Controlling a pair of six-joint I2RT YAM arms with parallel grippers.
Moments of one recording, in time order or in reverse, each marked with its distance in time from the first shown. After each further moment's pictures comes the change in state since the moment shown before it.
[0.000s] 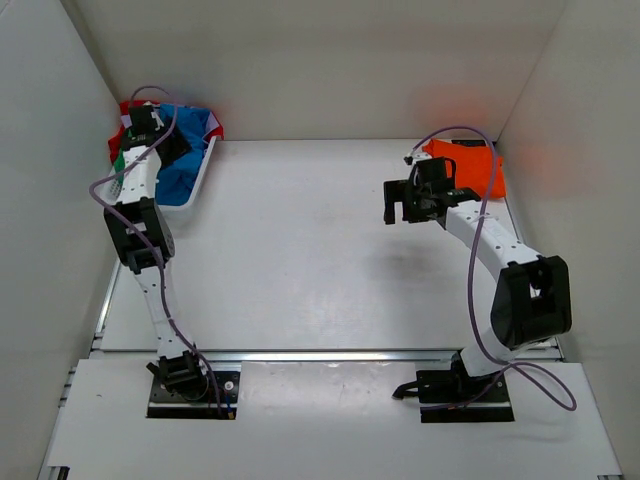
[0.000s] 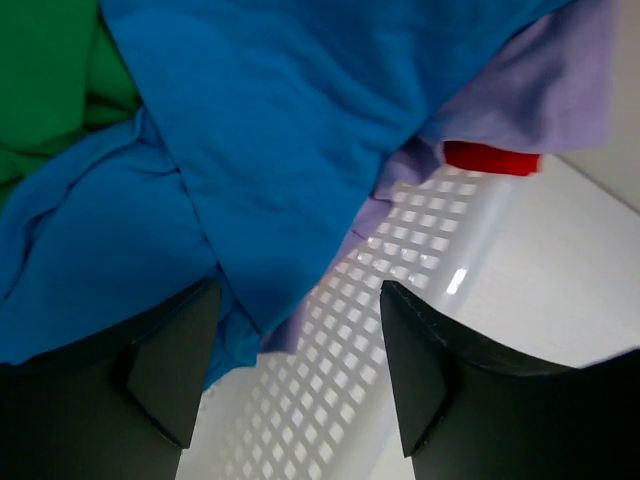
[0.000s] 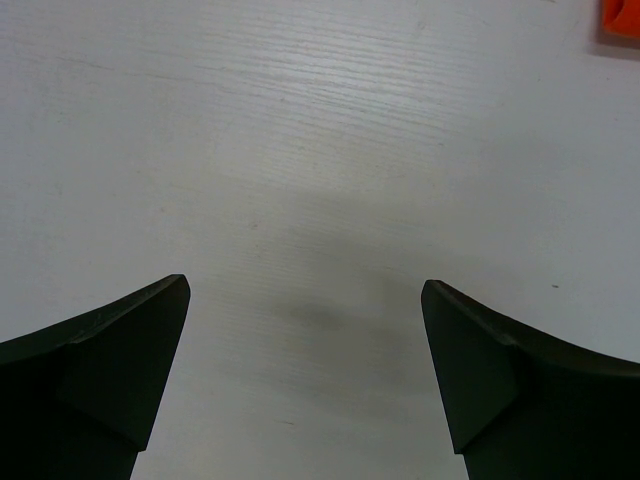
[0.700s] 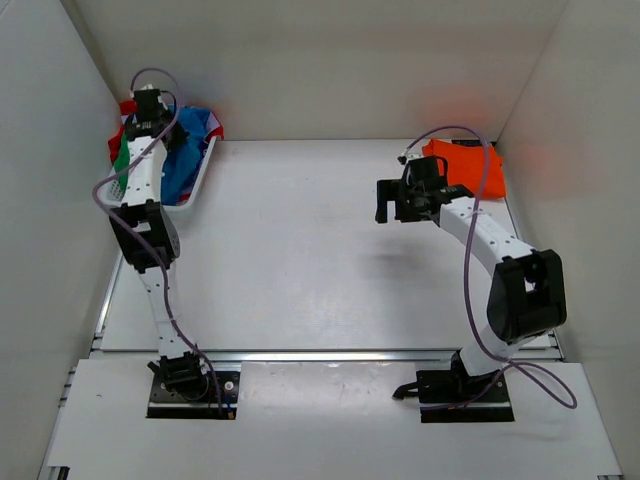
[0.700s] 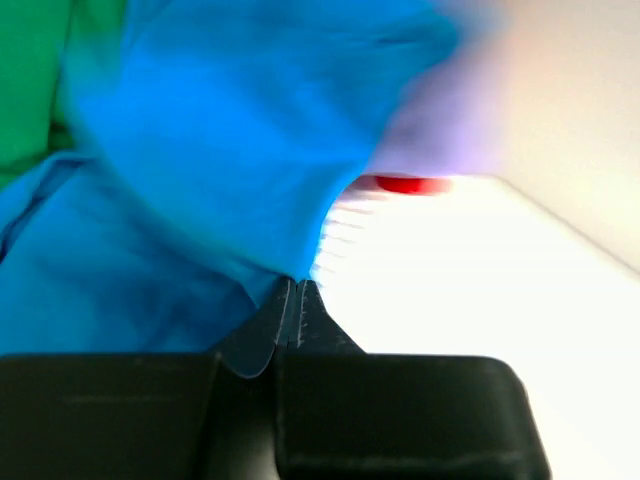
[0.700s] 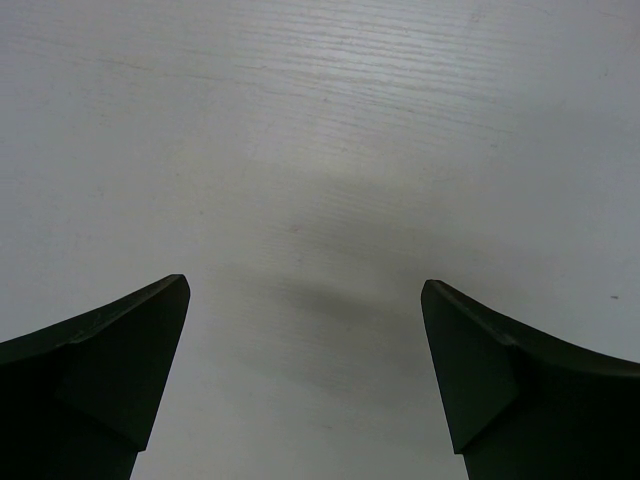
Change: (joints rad) left arm -0.044 0.105 0.196 -0.090 -0.071 -0.060; right arm 0.029 0.070 0.058 -0.018 -0.037 0.065
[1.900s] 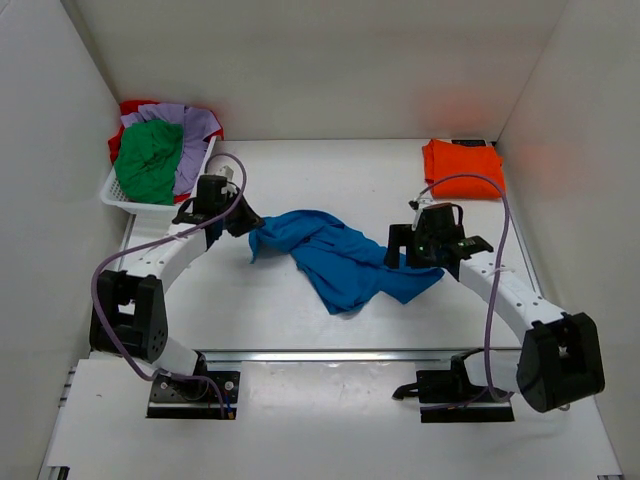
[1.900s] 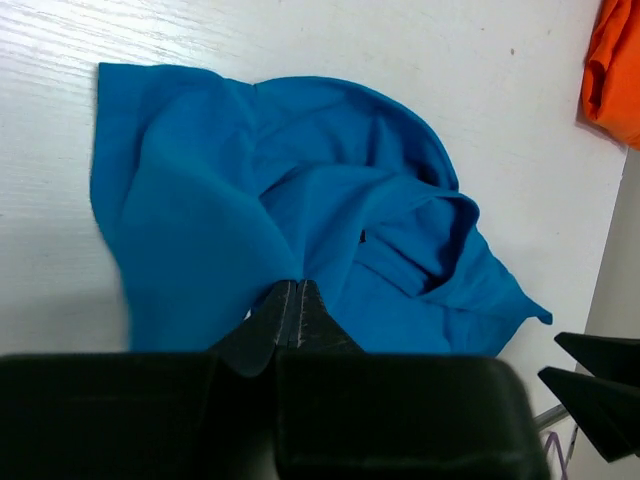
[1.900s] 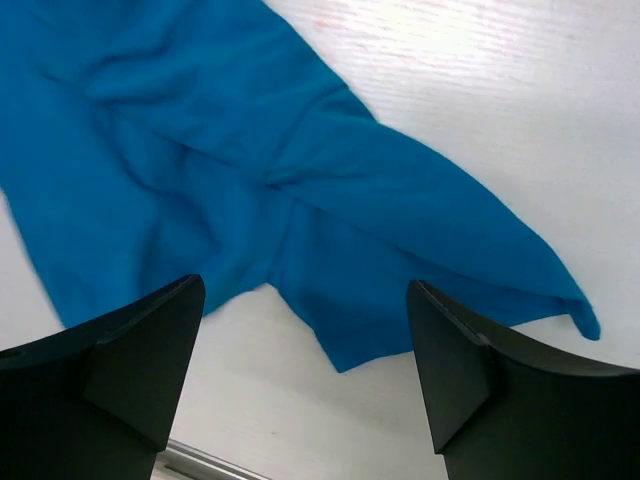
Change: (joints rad) left arm -0.379 -0.943 -1.415 0.442 0.211 -0.229; right arm 0.016 -0.408 -0.467 0.048 -0.086 0.069
